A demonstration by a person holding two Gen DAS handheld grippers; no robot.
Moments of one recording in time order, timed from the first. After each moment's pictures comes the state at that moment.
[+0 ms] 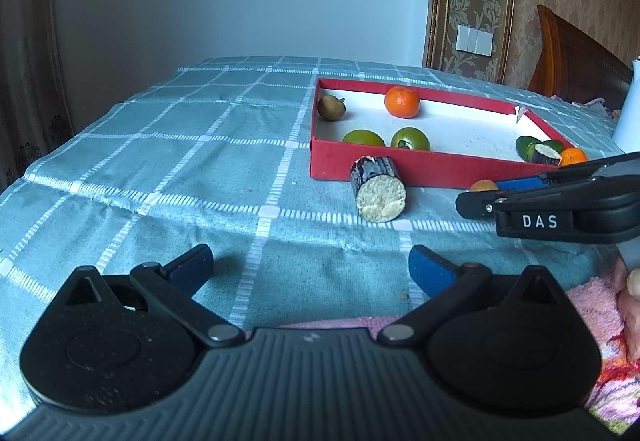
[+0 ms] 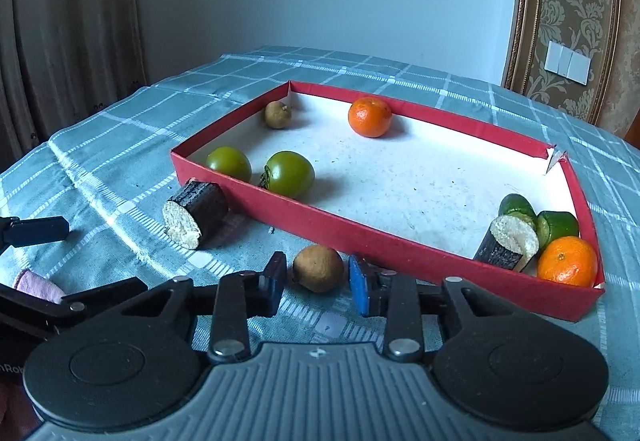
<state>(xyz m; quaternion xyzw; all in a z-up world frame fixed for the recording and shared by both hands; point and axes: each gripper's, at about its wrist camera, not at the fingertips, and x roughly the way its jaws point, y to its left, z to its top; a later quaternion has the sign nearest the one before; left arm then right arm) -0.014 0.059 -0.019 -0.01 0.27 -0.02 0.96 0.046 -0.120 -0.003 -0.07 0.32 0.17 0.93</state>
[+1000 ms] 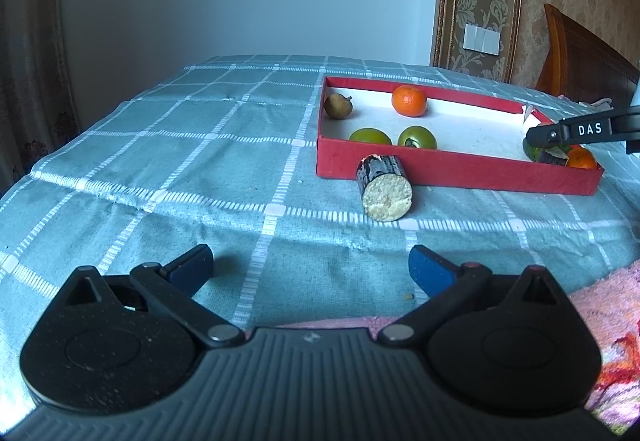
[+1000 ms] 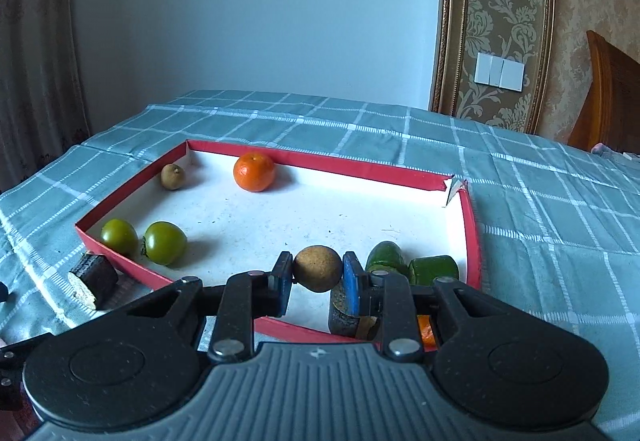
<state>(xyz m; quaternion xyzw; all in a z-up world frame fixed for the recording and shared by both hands) -0.014 0.058 -0.019 -0.01 0.28 -0.01 0.96 0.074 -0.188 0.026 -0.03 0.28 0.10 0.95</state>
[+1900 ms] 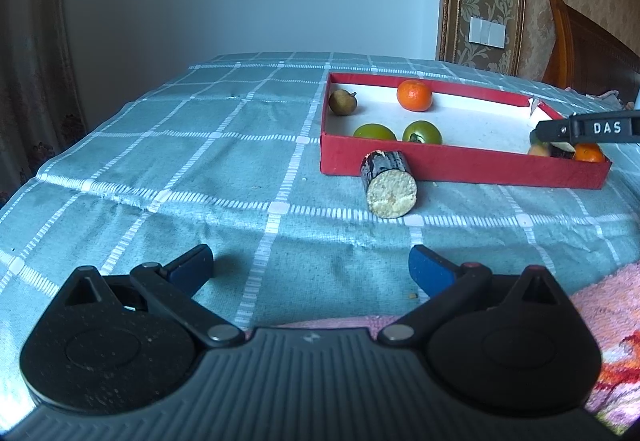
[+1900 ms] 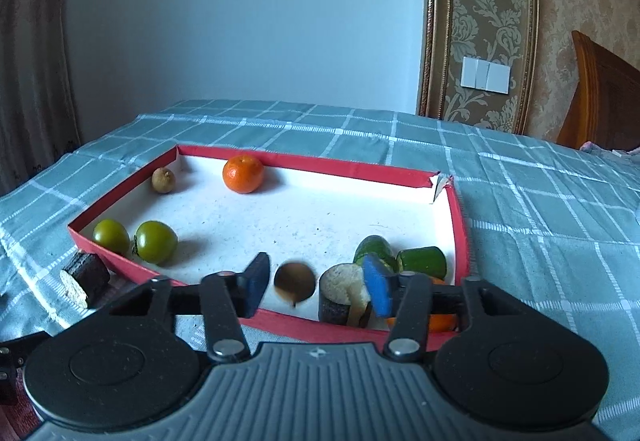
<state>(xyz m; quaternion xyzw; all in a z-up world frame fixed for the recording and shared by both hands) -0.012 0.054 -0.019 0.00 0.28 0.01 0.96 0.059 -0.196 0.024 -0.02 0.25 0.08 0.96</state>
